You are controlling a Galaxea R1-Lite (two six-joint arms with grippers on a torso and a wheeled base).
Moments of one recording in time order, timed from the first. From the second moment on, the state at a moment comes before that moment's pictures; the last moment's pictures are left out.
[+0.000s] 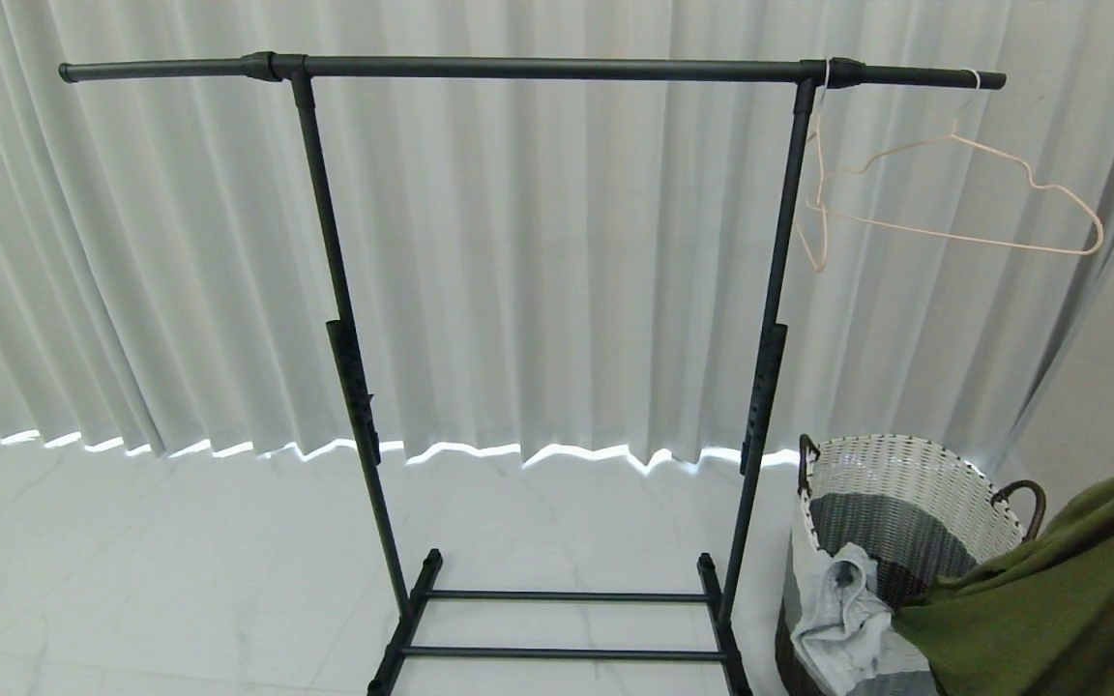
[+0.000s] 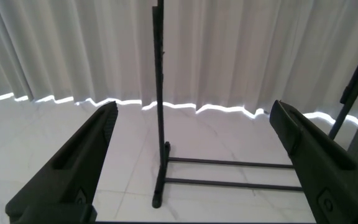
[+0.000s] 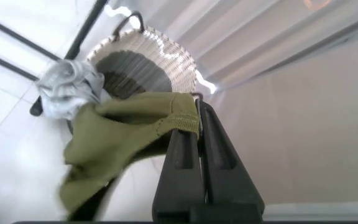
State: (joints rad) left arm 0.00 0.00 0.00 -0.01 0.00 0.04; right arm 0.15 0.94 -0.82 0.26 -0.15 -0.63
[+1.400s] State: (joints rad) left arm -0.02 0.11 -0.20 -0.02 -0.18 0.00; right arm 0.16 0.99 -1.35 1.00 -0.07 -0.58
